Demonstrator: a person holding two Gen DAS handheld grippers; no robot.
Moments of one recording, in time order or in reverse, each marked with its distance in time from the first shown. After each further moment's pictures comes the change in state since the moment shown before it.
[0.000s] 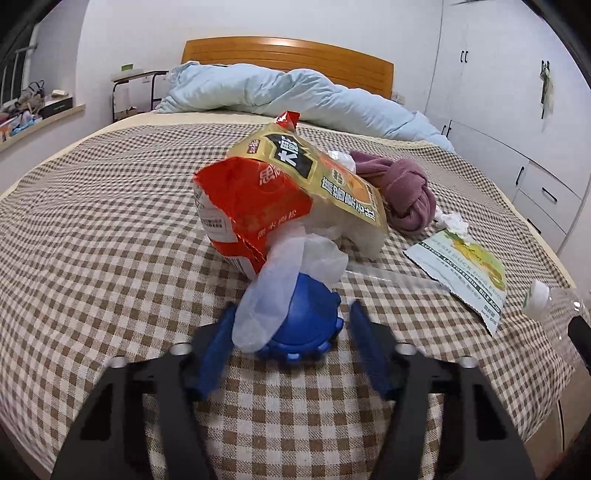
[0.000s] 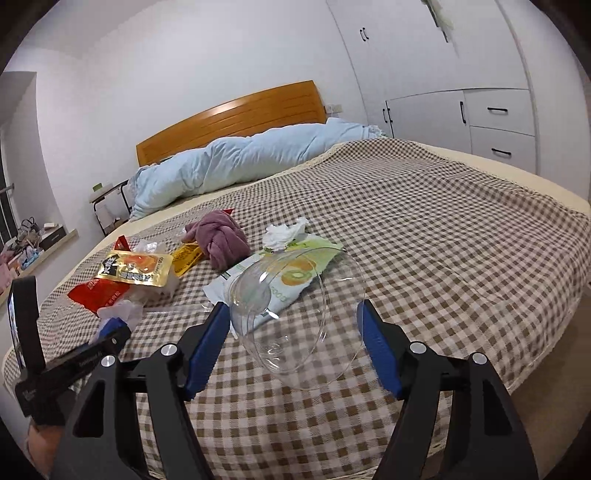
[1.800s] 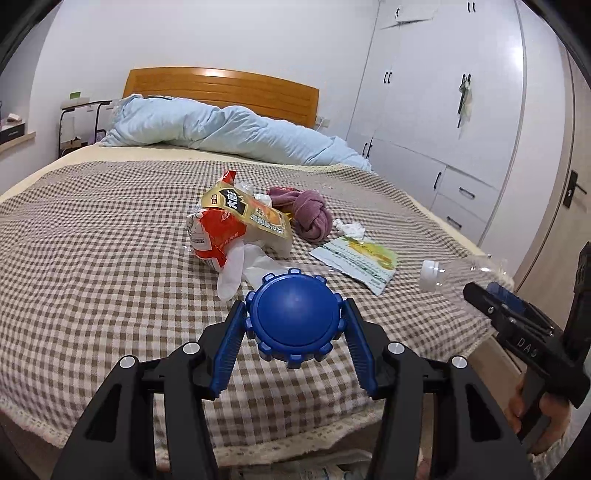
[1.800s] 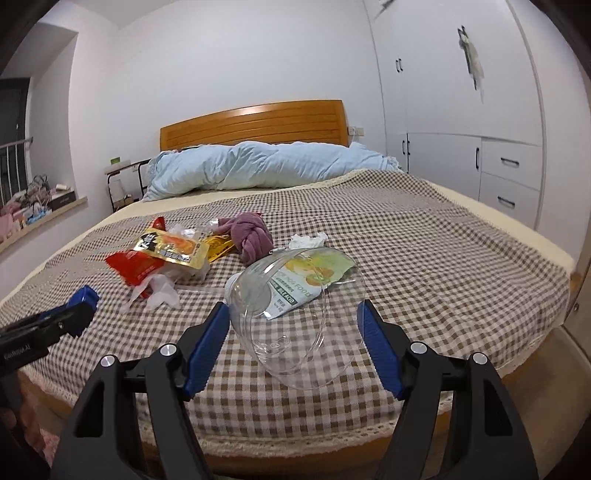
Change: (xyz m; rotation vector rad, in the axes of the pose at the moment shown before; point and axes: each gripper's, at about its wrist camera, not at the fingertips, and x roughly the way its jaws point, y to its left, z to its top) left arm -0.132 0.024 -0.031 0.102 -0.101 -0.304; right arm -0.067 0.044 -0.010 -0.195 -0.049 -0.015
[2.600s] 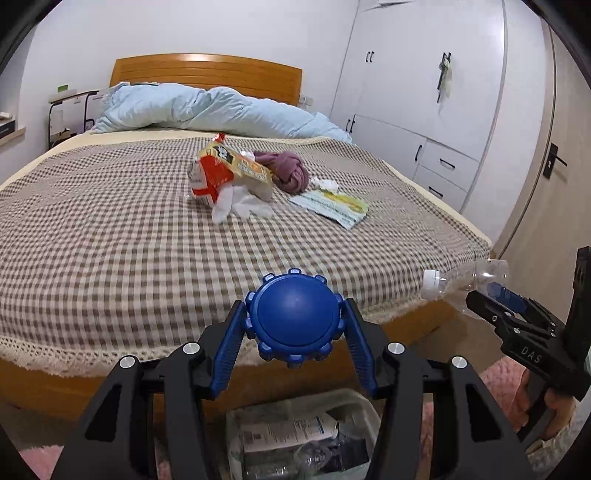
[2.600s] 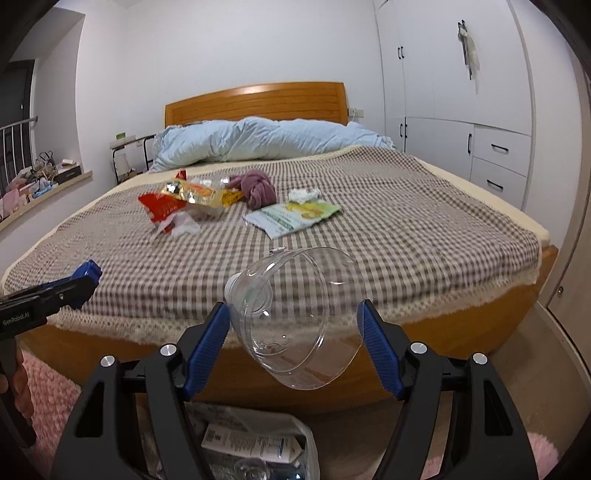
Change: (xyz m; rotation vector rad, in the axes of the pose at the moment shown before) left arm -0.050 -0.012 -0.058 0.049 0.097 -0.042; right arm -0.074 -0.001 -0.065 -0.006 0.107 -0.007
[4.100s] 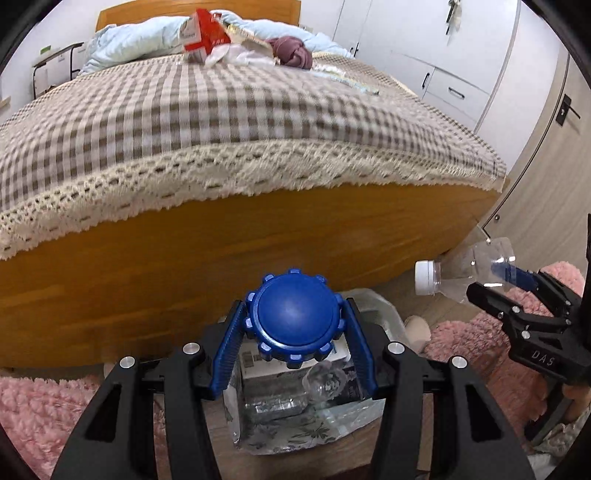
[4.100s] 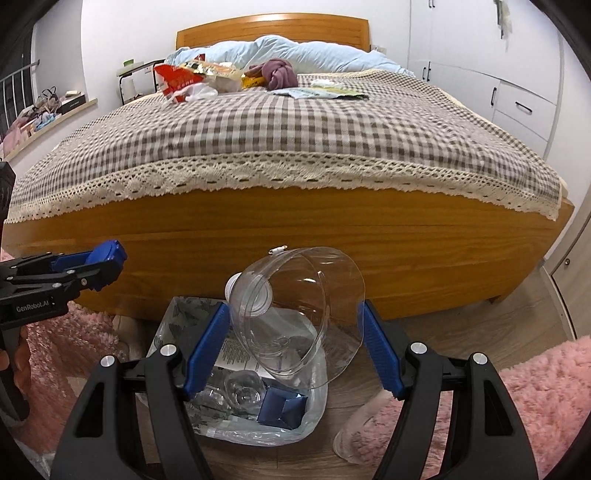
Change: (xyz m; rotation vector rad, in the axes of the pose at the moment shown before) left arm 0.057 0.010 -0.113 0.013 0.285 0.014; right arm 0.030 0.018 -0.100 -0.087 0.268 0.022
